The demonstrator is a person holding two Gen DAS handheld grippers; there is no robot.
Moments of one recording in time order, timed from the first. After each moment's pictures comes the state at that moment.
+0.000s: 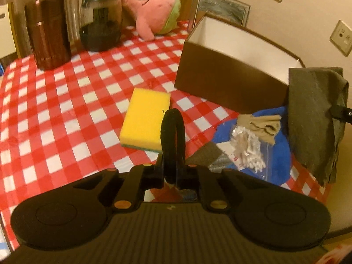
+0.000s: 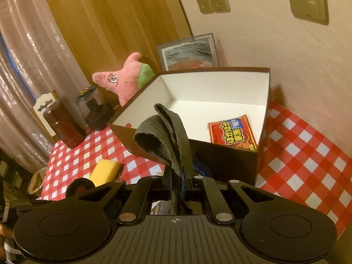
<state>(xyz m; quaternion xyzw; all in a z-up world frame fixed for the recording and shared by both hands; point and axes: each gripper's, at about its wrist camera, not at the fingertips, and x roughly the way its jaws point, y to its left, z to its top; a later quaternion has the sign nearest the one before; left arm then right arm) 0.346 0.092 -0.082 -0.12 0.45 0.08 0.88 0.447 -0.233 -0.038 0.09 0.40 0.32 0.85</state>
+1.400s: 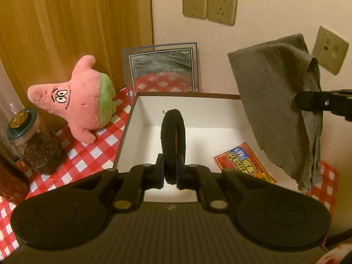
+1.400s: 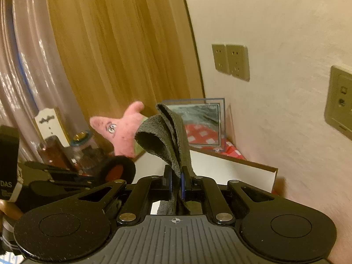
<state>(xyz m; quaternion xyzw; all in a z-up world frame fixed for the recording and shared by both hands) 0.560 0.019 -0.011 0.01 0.41 0.01 0.91 0.576 -0.209 0.027 0.05 0.31 0.35 0.88</state>
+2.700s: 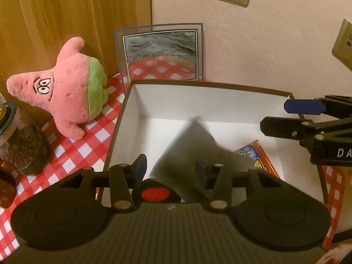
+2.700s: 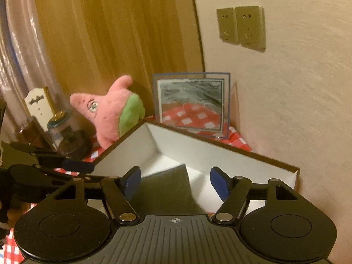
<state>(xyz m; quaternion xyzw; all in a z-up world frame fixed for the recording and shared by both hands) 0.608 0.029 -0.043 0.00 0.45 0.00 0.89 0.632 -0.166 -0.033 0.01 0.36 0.35 0.87</state>
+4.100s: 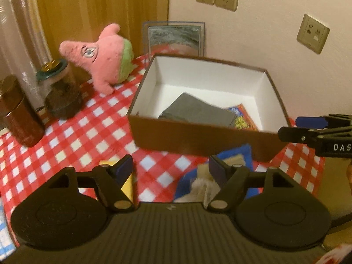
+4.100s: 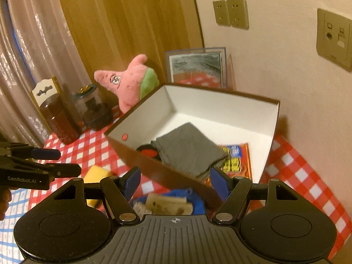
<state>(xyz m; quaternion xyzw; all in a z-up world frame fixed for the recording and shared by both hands) 0.426 0.030 -0.005 -0.03 0.44 0.03 0.90 0.484 -0.214 -0.020 0.02 0.39 0.33 0.86</state>
